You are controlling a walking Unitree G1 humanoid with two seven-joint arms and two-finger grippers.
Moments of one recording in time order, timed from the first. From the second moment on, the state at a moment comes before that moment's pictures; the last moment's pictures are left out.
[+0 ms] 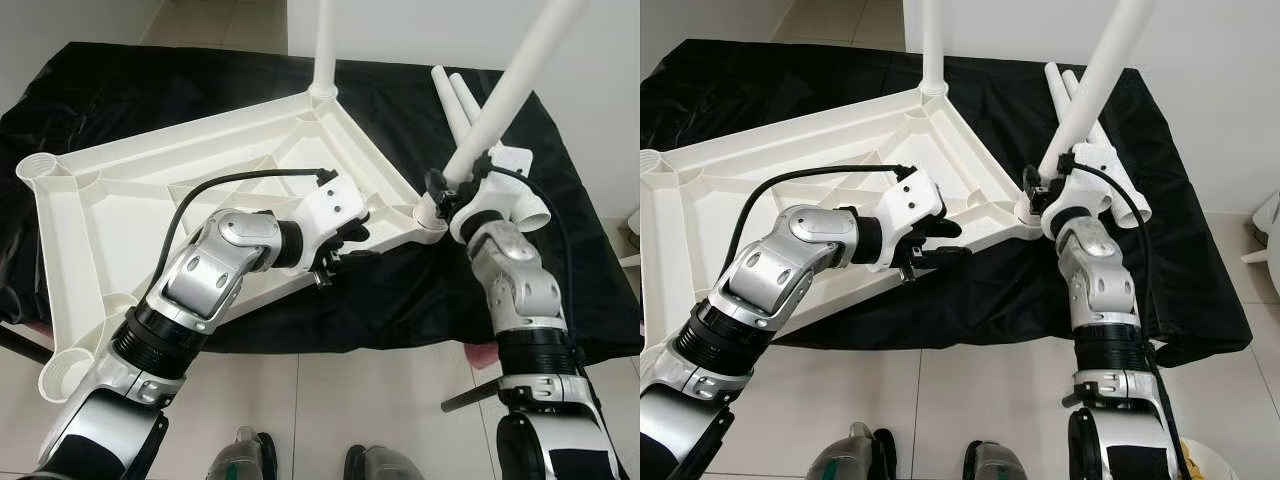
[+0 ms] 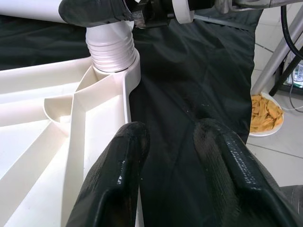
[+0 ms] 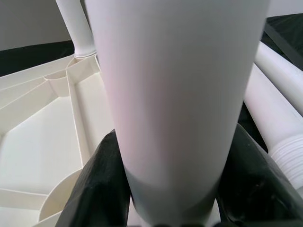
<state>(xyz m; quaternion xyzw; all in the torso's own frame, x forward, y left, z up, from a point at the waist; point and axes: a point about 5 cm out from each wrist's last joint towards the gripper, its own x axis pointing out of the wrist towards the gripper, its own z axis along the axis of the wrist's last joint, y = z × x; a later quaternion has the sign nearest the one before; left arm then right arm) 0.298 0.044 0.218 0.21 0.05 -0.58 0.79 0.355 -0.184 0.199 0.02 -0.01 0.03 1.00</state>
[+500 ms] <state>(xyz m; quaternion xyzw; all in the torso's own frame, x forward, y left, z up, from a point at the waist) 0.297 0.044 0.218 0.21 0.05 -0.58 0.79 0.350 -0.175 0.194 -0.01 0.00 -0.01 1.00</state>
